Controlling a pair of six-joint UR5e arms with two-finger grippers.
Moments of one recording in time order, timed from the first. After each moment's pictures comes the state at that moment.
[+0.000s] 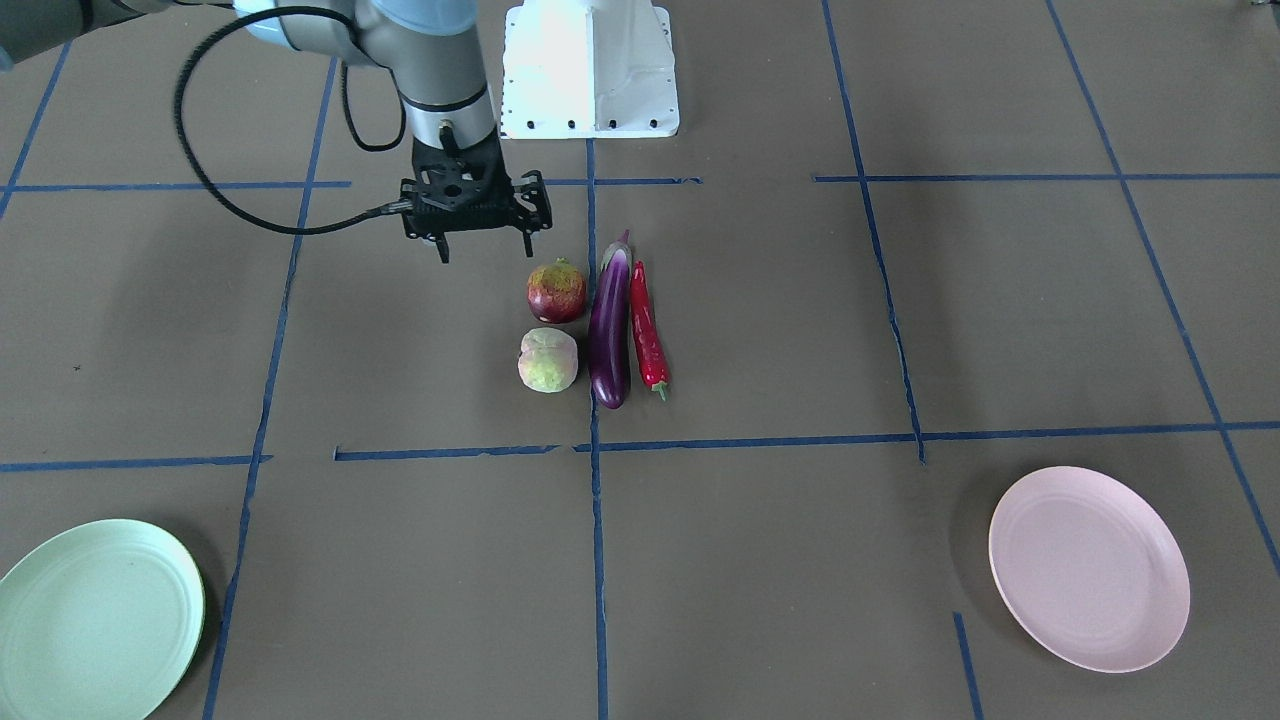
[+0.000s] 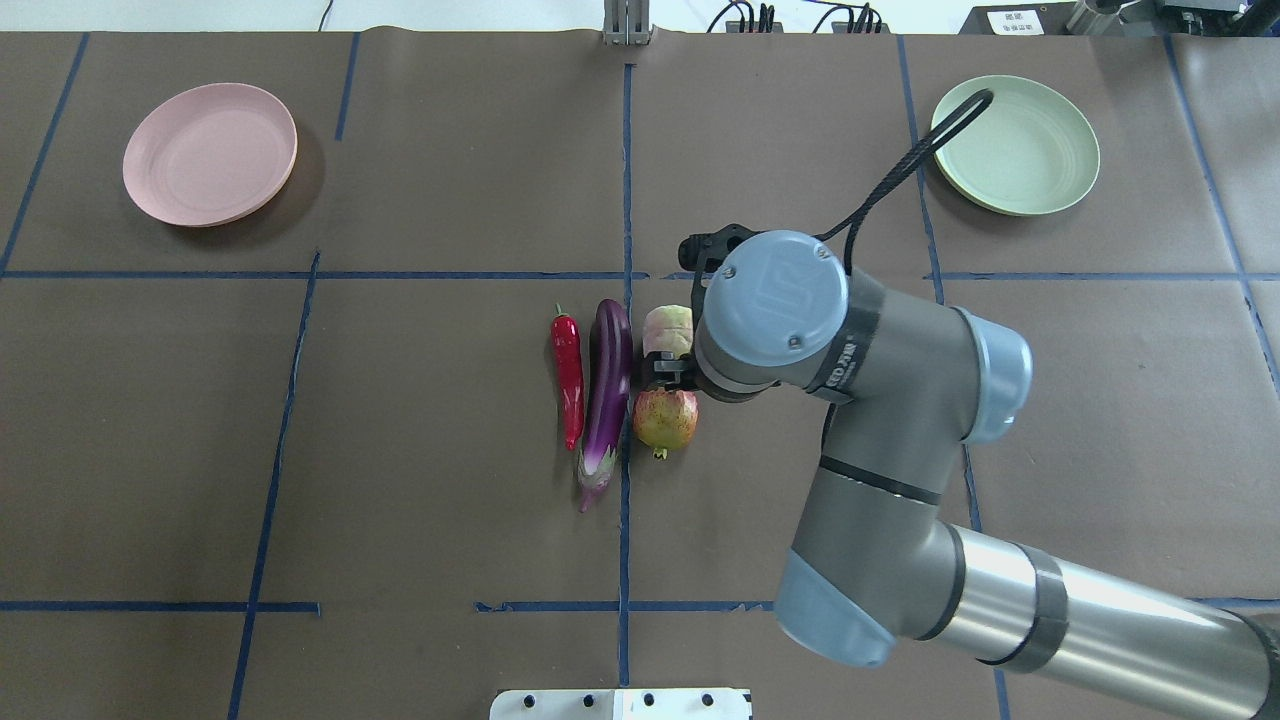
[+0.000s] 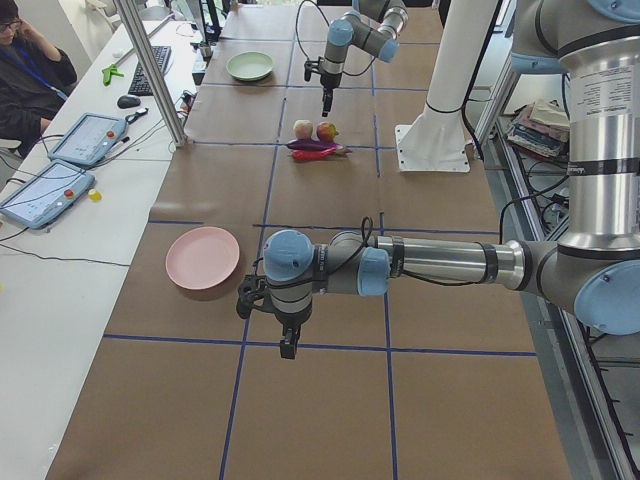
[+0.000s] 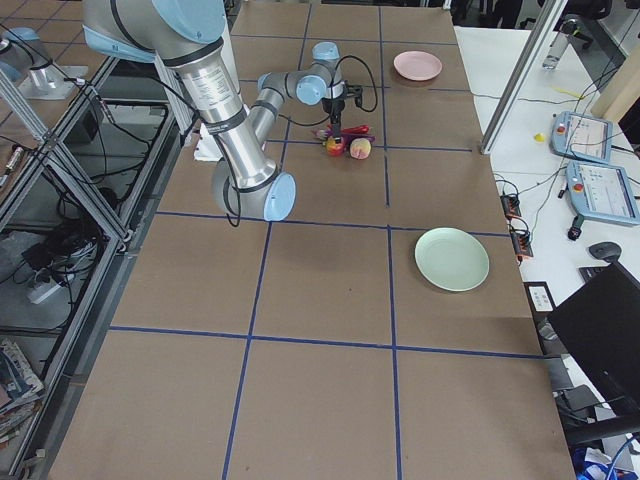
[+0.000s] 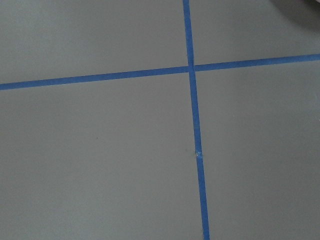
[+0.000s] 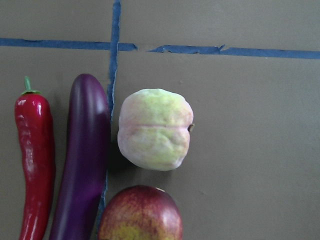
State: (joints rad) left arm -1.59 -1.45 -1.73 -1.56 -2.33 0.08; right arm 0.45 -0.87 1.76 -1.72 1.69 1.22
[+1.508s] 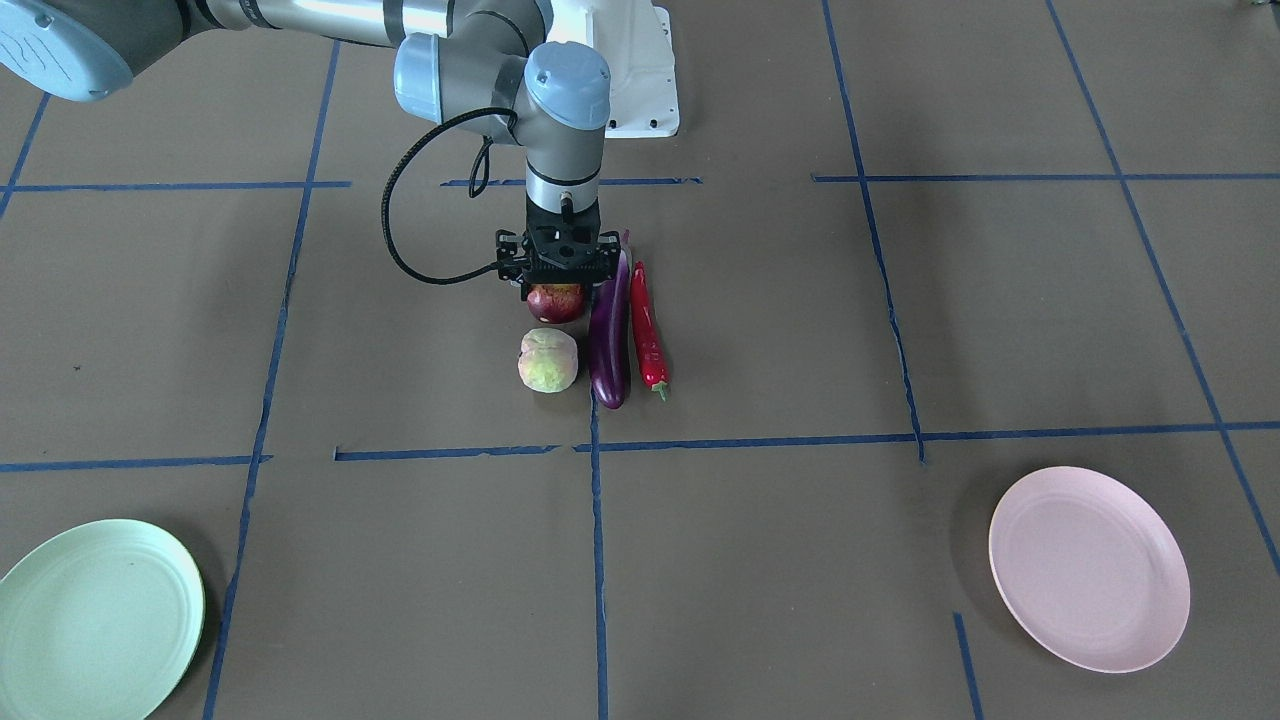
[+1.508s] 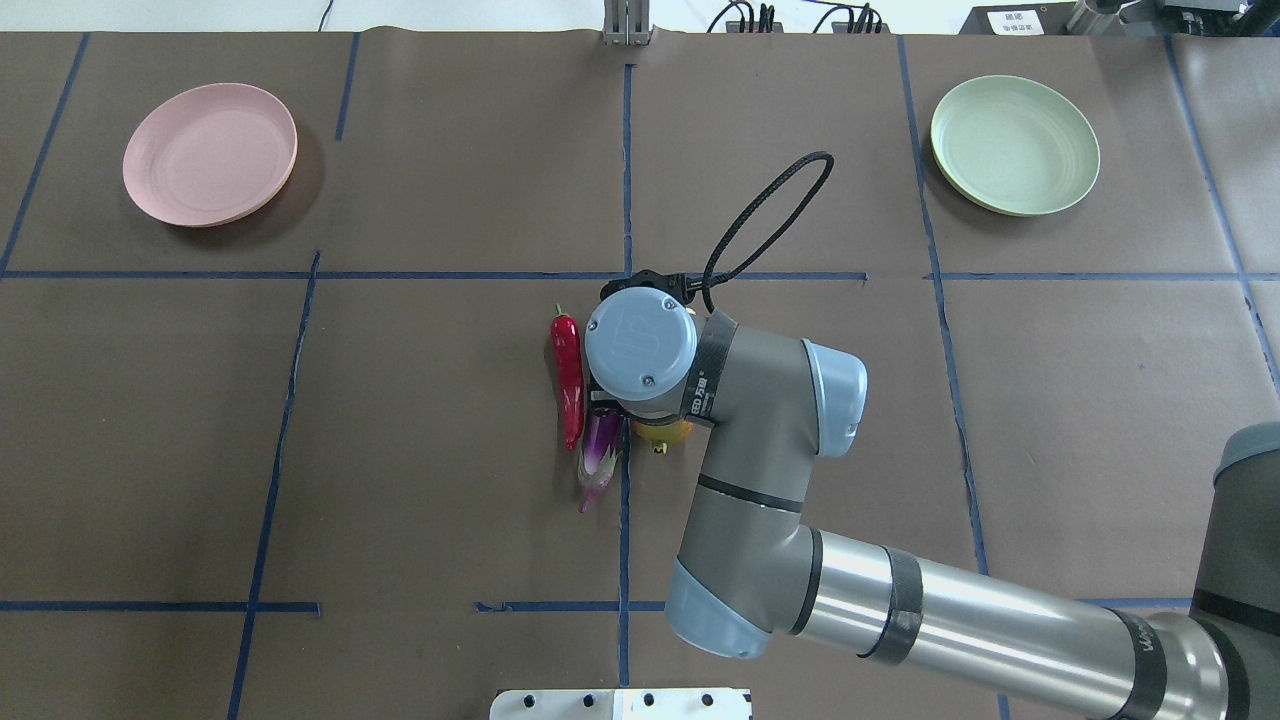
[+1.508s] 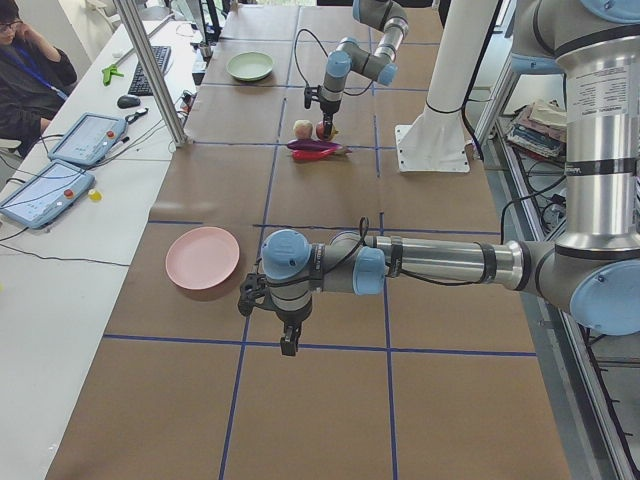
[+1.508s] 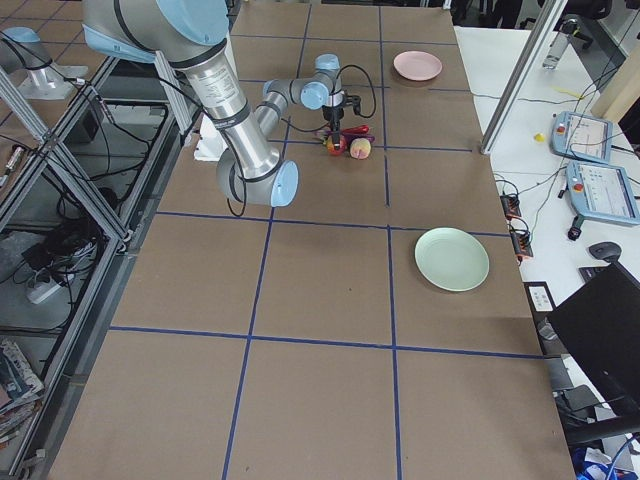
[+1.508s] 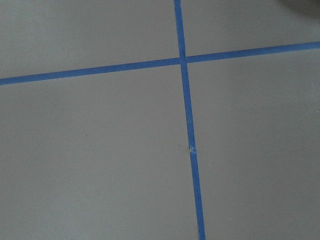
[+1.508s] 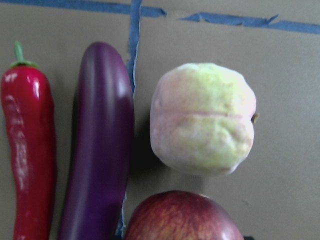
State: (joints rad) left arm -1.56 -1.45 -1.73 -1.56 -2.33 0.08; right arm 0.42 -0.79 1.59 -1.68 1.69 1.22
